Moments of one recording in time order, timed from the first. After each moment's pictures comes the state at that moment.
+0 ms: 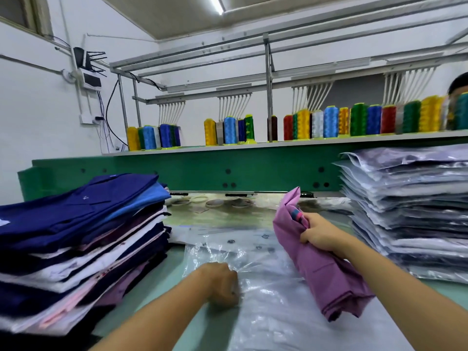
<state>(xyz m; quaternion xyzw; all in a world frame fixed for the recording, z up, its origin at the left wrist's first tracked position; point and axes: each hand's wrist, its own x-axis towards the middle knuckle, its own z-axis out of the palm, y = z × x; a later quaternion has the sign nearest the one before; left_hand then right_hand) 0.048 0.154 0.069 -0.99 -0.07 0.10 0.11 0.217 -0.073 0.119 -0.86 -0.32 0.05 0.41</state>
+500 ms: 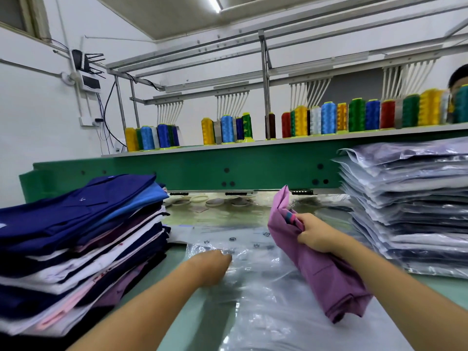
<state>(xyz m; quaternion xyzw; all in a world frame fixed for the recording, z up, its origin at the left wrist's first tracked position) 0.063 0.175 0.076 -0.99 -0.08 0.07 0.14 0.220 -0.070 0.113 -0.87 -0.36 0.02 0.34</state>
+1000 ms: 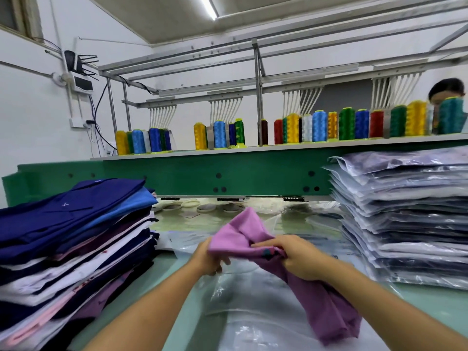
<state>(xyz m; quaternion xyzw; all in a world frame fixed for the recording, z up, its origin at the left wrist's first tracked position) 0.111 0.177 0.077 -0.84 -0.23 -0.13 -0.47 0.186 -0.069 0.104 -0.84 -0.50 -0.05 0.19</state>
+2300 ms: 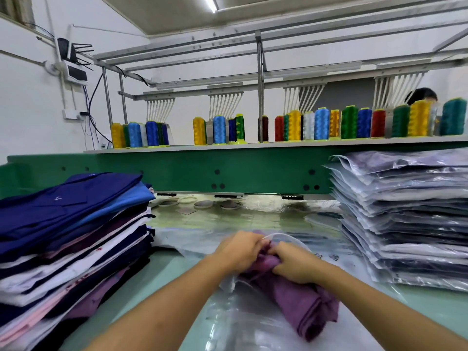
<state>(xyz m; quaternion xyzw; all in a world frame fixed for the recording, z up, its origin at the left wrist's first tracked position) 0.128 0.115 0.096 -0.98 -0.02 -0.15 -0.10 0.194 -0.049 0.085 -0.89 -0.43 0.01 0.16</state>
